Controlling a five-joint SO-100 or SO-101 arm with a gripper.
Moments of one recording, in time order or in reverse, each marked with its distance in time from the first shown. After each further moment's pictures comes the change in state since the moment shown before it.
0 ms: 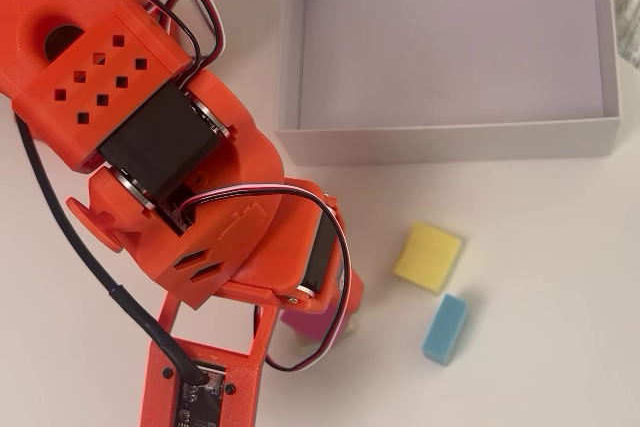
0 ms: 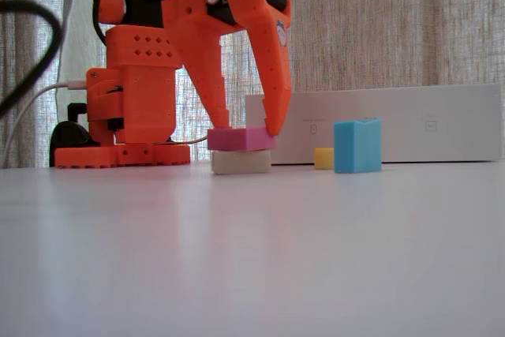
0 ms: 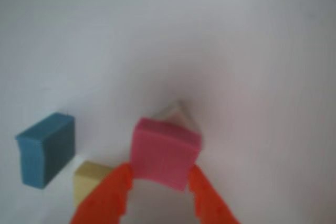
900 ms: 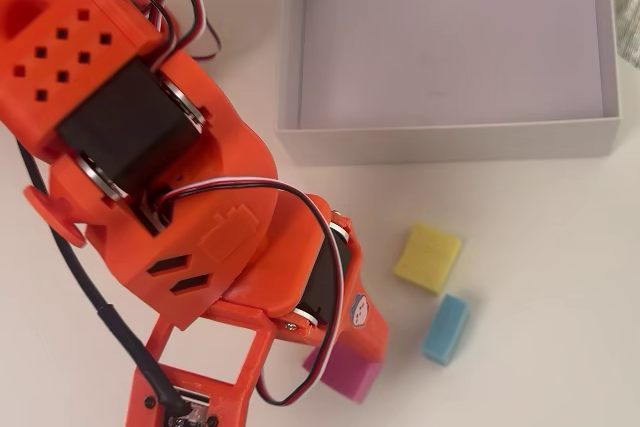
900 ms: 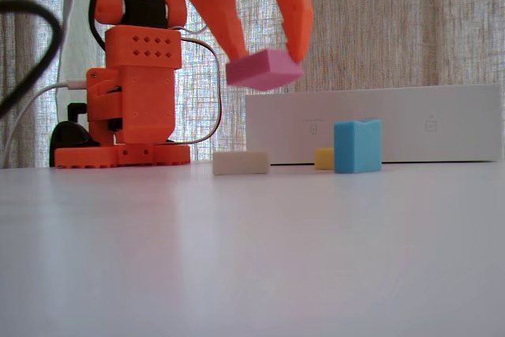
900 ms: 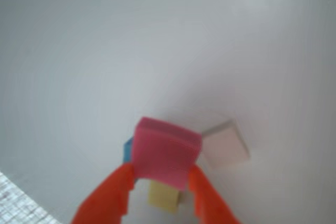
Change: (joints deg) arm 1.1 4.0 -12.1 1.2 1.8
